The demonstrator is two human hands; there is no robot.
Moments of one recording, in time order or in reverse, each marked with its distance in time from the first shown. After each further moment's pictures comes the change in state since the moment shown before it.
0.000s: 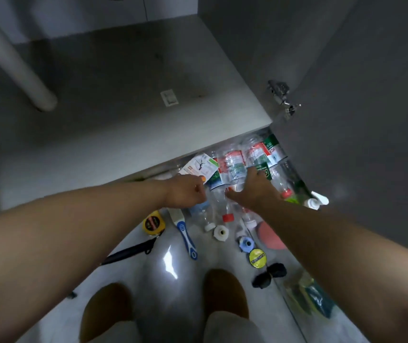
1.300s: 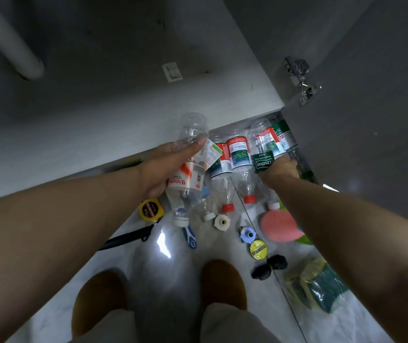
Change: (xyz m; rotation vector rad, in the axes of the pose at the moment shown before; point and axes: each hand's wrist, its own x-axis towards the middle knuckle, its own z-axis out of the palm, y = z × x) left_hand -0.013 -0.021 -0.007 -1.143 0.130 -0.116; right_hand 0.054 0.029 -0.001 -0.062 0.048 0.361
